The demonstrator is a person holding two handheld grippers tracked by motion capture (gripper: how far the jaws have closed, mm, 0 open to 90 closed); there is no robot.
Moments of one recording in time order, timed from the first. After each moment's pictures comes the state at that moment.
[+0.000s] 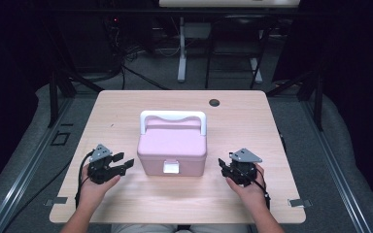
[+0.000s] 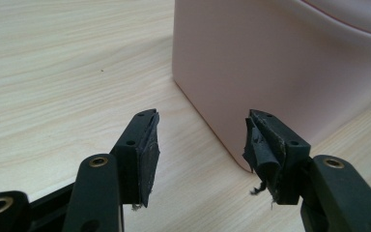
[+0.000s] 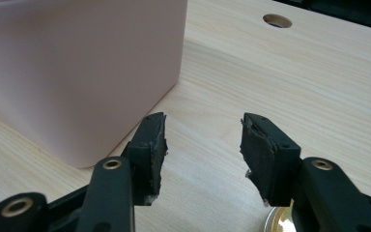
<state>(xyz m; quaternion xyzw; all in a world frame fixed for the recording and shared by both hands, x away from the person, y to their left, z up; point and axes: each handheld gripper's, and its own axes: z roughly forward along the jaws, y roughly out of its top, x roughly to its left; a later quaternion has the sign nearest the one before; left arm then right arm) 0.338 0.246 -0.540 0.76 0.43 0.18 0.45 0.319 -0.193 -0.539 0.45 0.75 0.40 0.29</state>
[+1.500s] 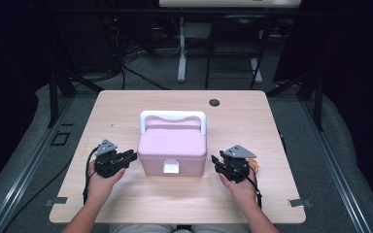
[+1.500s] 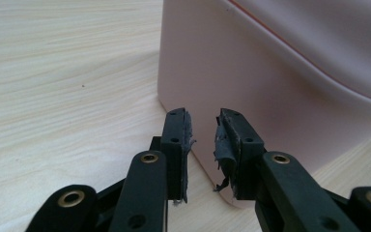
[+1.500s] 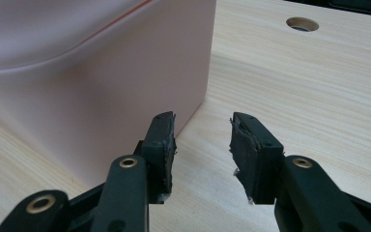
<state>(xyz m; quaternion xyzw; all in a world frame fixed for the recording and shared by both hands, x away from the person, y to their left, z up) 0.352 0.228 -0.536 0.75 0.44 0.16 0.47 0.330 -0.174 -0.537 0.46 0.74 0.43 0.25</state>
